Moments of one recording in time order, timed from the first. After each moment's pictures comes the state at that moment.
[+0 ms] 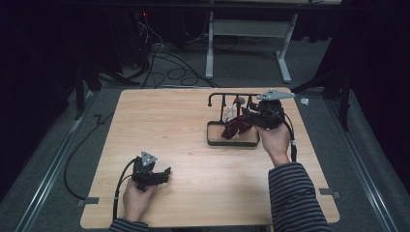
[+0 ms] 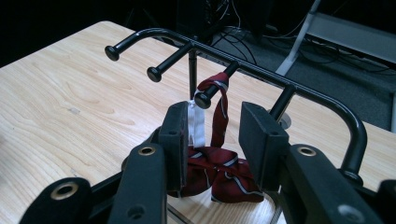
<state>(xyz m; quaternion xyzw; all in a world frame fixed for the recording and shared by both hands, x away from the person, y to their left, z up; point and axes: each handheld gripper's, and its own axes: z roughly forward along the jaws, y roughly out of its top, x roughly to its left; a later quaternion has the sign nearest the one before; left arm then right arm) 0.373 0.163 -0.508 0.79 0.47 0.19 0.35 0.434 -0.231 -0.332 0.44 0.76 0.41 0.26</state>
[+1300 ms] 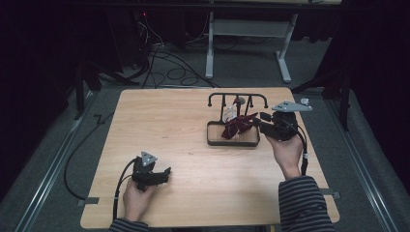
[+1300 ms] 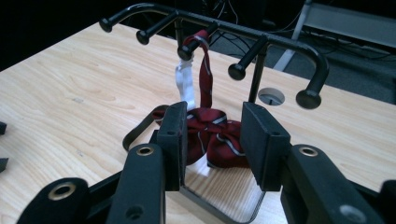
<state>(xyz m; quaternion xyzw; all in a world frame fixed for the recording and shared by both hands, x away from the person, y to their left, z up) 0.373 0.162 -0.508 0.79 0.47 0.19 0.35 0.404 -0.261 -0.346 0.46 0.74 0.42 0.25</state>
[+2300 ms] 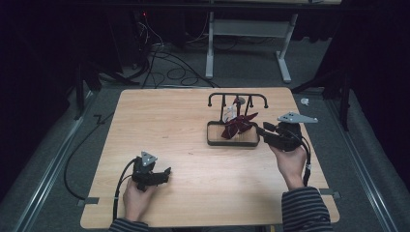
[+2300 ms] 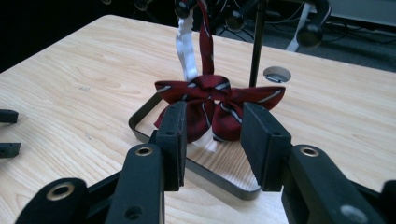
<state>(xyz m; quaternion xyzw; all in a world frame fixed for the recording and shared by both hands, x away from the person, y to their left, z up) 0.373 0.162 -0.508 0.79 0.47 0.19 0.35 0.385 -0.275 -0.370 0.48 0.73 0.43 0.23</state>
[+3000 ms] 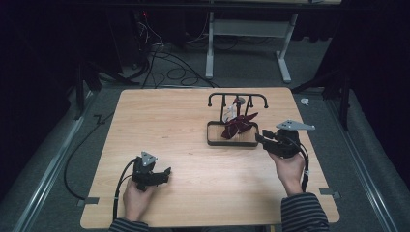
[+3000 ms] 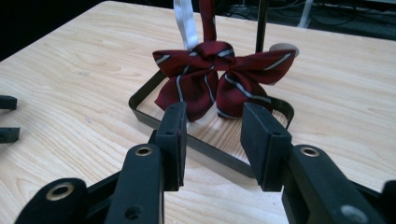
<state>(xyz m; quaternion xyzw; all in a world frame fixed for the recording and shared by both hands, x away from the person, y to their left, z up) 0.373 0.162 -0.508 0.79 0.47 0.19 0.35 0.378 -0.277 -0.394 0.49 0.73 0.42 0.21</state>
